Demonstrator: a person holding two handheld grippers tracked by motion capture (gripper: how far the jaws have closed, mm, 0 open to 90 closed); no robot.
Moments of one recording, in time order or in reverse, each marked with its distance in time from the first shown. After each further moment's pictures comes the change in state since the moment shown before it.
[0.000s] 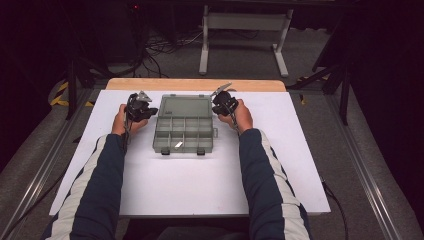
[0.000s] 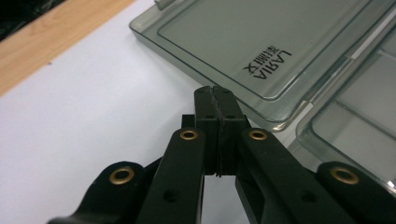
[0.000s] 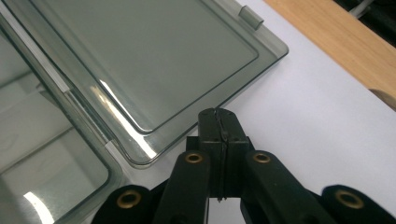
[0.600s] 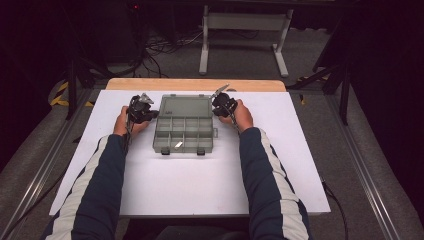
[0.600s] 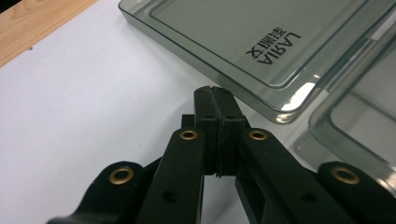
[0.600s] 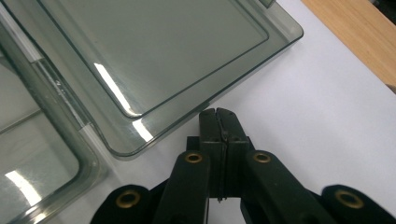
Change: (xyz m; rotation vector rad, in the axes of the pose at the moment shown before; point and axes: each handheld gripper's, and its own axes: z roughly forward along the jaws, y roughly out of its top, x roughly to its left) left arm 0.000 -0.004 0.010 0.022 0.010 -0.009; right arm -0.002 -0.003 0.012 0.051 0.002 -0.066
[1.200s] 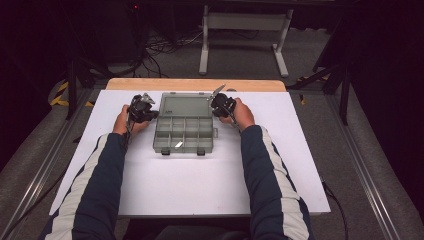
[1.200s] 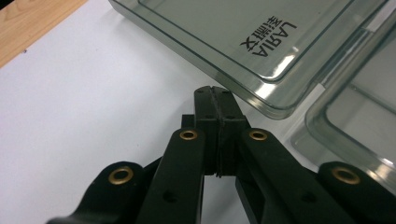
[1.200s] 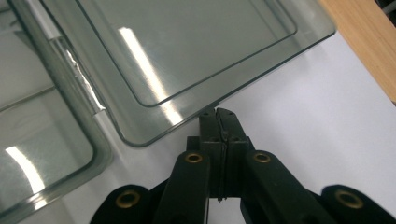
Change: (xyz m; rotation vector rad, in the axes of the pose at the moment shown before) left arm -0.002 0.005 0.000 0.036 -0.007 0.043; right arm 0.001 0.004 -0.001 0.040 0.025 -0.111
